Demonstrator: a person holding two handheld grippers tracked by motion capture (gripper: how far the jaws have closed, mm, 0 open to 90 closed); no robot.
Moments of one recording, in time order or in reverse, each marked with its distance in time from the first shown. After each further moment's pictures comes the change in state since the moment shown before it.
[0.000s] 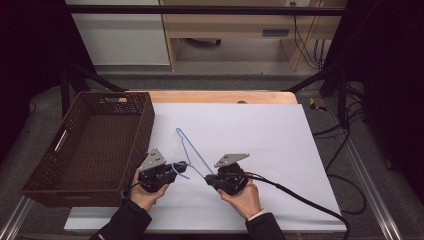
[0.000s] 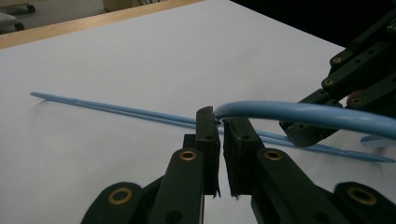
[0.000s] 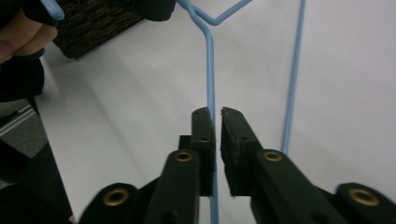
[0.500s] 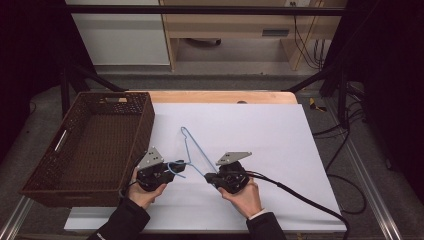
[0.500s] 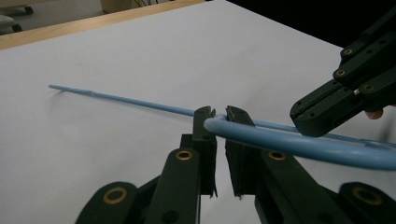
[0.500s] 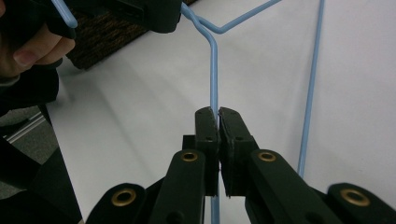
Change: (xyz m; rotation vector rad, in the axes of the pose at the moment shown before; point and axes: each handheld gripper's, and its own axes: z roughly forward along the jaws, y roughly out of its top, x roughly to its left) left arm 0.008 -0.003 -0.001 -0.011 -0.017 -0.004; right arm -0.002 0.003 -0.004 -0.027 0.026 0.017
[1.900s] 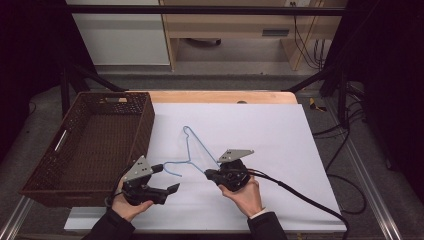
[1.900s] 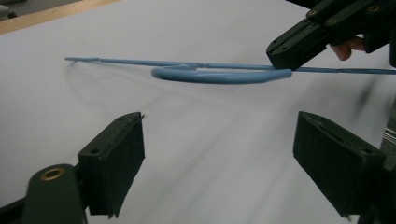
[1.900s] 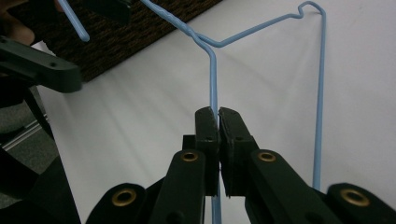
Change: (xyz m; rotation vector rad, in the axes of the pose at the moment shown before) left arm -0.009 -0.008 -0.034 0.087 0.003 0.049; right arm 0.000 0.007 -0.007 -0.038 -0.013 -0.011
